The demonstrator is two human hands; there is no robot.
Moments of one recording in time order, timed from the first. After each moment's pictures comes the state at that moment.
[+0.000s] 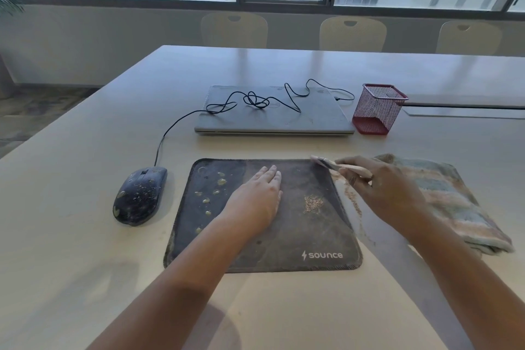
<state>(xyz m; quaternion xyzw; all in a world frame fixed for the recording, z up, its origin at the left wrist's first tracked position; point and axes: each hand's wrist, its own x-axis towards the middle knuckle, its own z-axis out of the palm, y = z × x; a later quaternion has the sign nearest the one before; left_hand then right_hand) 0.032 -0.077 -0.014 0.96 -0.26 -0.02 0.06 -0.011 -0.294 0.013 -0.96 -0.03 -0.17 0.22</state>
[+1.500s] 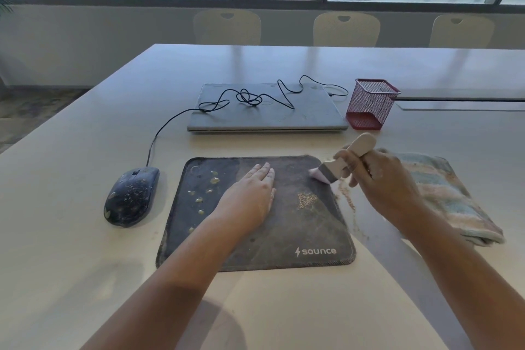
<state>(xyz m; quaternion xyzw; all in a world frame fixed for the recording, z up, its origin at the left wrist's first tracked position) 0.032 -0.077 -0.015 0.96 -0.25 -0.02 0.08 -0.012 -0.293 0.019 -0.93 -0.03 -0.24 0.29</state>
